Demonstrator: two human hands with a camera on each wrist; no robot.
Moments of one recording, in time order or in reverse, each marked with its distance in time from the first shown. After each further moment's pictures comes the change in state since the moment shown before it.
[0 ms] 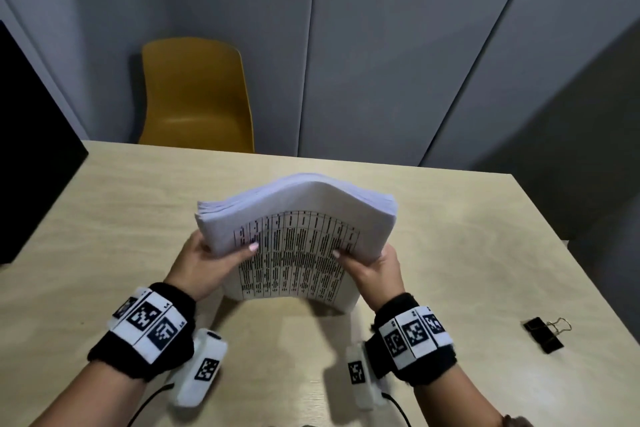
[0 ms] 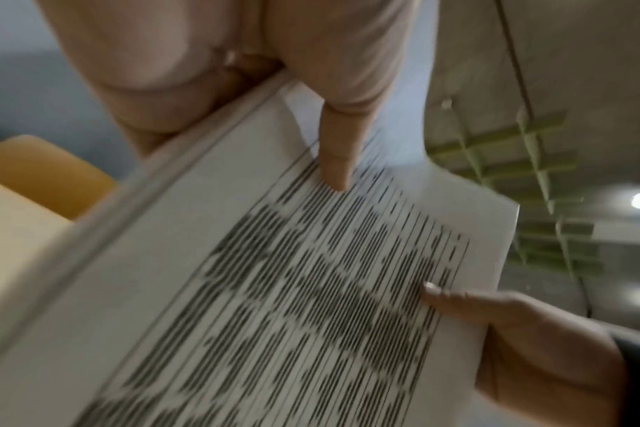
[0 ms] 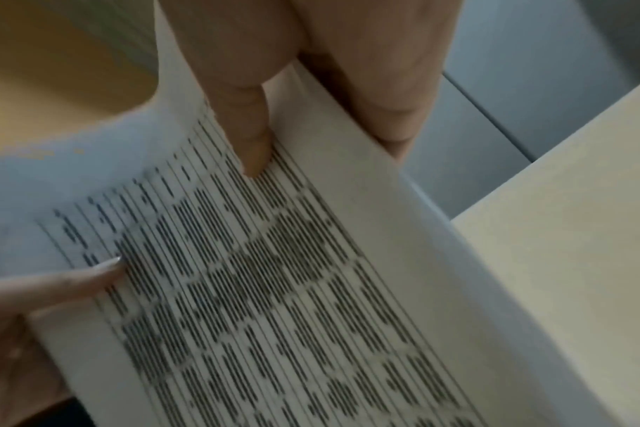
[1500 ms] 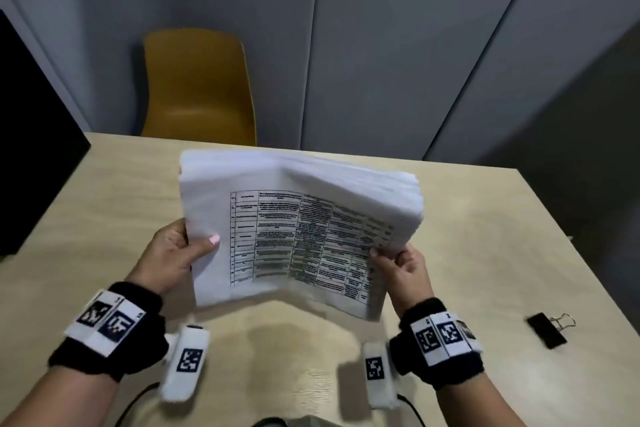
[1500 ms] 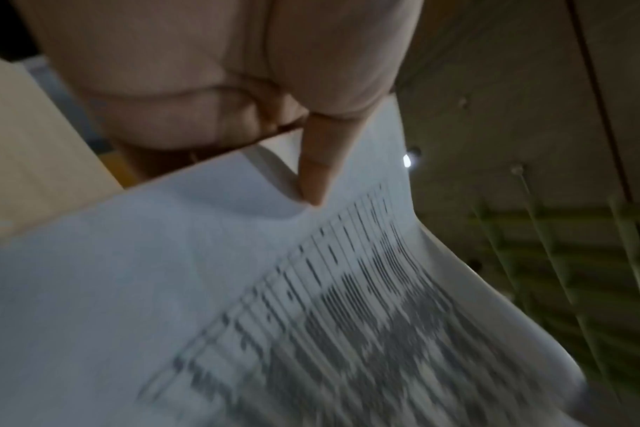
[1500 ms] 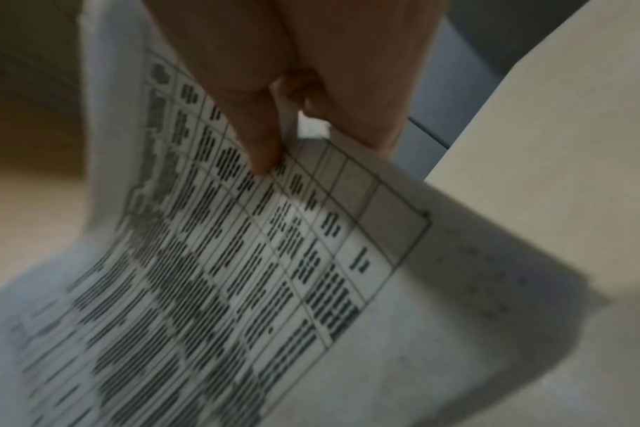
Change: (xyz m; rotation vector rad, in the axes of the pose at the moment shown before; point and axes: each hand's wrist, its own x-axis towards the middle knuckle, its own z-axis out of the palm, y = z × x) left_hand 0.007 -0.021 -0.035 -0.288 -0.030 -0.064; right_hand -0.001 0.023 -0.031 0.141 0.058 0.091
